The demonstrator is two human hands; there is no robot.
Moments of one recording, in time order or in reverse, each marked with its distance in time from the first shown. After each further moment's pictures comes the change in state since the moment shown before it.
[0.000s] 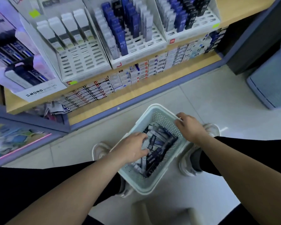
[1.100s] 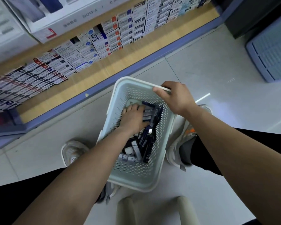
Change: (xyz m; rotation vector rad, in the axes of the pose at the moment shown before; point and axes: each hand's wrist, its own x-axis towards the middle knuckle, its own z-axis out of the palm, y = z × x) left_hand 0.183 -0.004 0.077 0.135 0.116 0.033; right_hand 0.084 0.022 -0.003 0.159 0.126 -0.016
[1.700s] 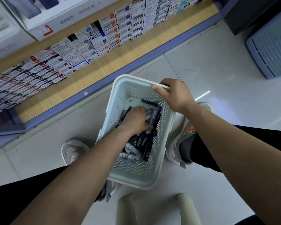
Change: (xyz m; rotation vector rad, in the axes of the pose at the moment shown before) left_hand -0.002 0.009 -0.003 -0.019 -0.147 0.033; right_hand 0.000 0.000 0.001 0.033 0.010 0.006
